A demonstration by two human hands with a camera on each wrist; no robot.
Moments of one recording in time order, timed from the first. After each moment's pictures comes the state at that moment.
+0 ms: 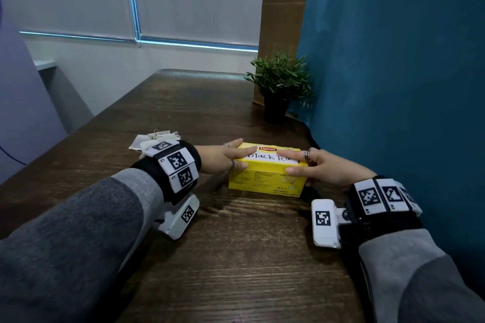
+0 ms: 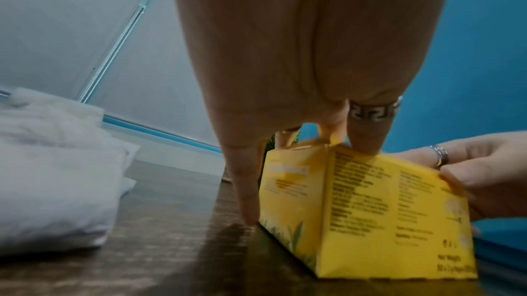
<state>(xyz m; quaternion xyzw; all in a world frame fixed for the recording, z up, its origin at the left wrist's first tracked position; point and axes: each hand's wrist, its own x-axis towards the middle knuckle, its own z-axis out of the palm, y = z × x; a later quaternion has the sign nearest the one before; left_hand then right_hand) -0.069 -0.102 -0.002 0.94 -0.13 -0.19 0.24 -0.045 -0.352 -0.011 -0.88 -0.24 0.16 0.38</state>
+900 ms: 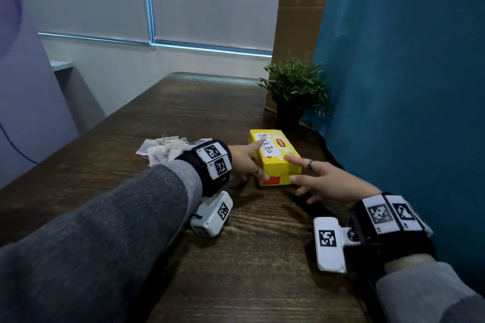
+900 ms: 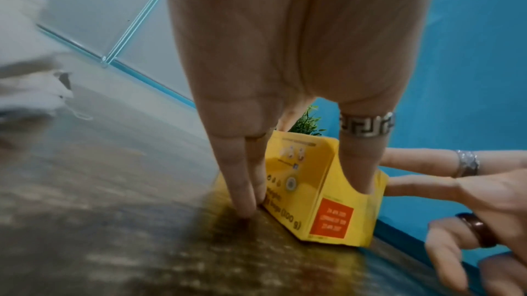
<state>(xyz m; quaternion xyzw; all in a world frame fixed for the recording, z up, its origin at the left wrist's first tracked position) -0.012 -0.119 -0.017 0.90 -0.01 -0.20 0.38 -0.025 -0.330 -0.028 -0.84 -0.15 0.19 0.48</state>
